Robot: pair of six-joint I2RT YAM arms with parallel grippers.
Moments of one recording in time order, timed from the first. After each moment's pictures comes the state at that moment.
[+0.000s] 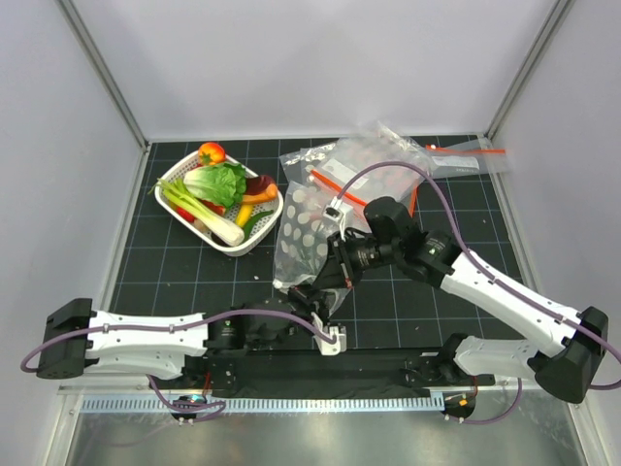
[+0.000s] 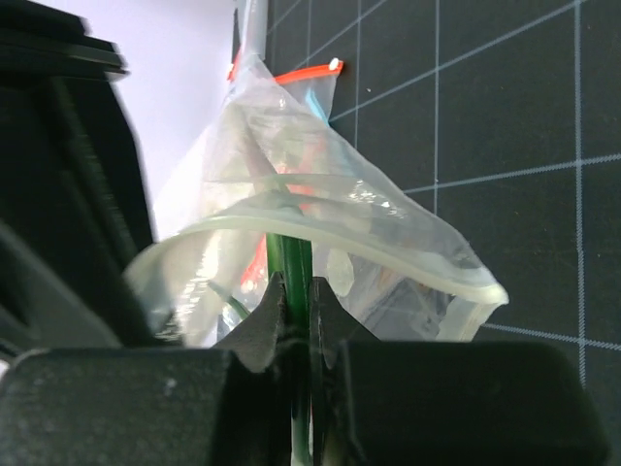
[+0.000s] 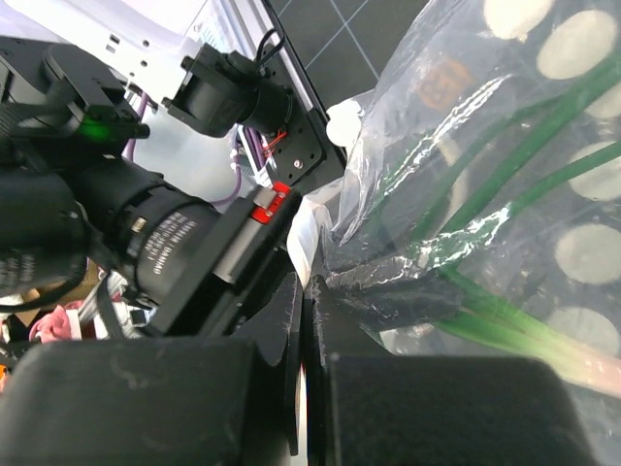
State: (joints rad) left arm -1.41 1.05 0.56 0.18 -0.40 0.95; right arm 0.83 1.15 1.07 -0.48 -0.60 0.44
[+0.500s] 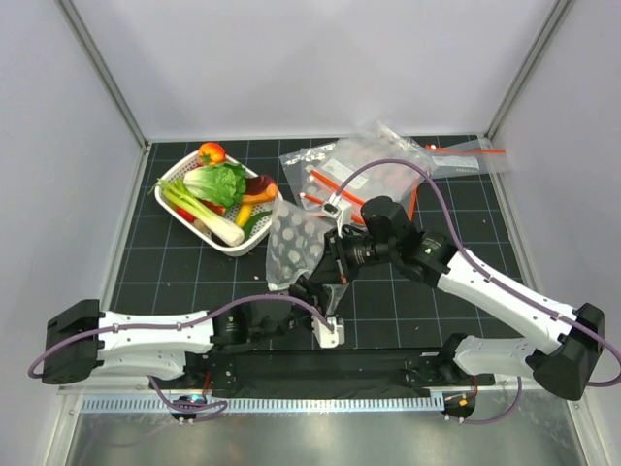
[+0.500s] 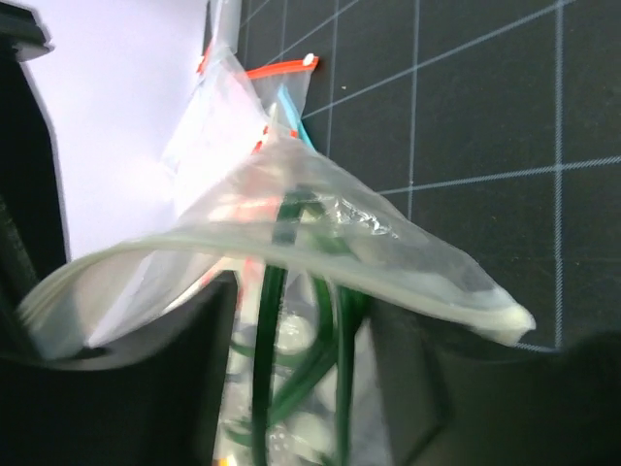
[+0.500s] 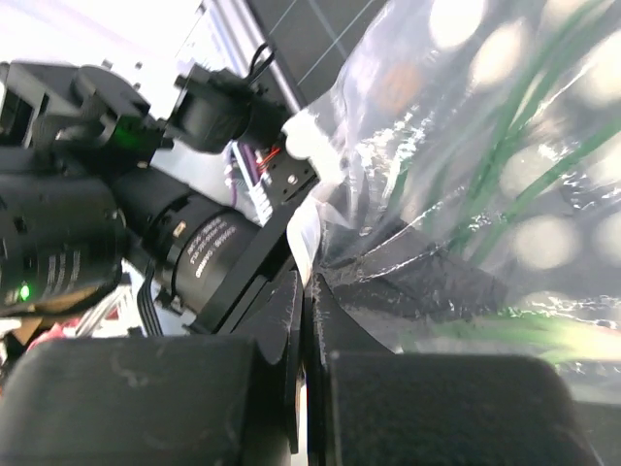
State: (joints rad) left arm -1.33 1.07 0.51 0.28 -0.29 0.90; right arm 0.85 1.17 1.07 -0.44 -0.56 0.47
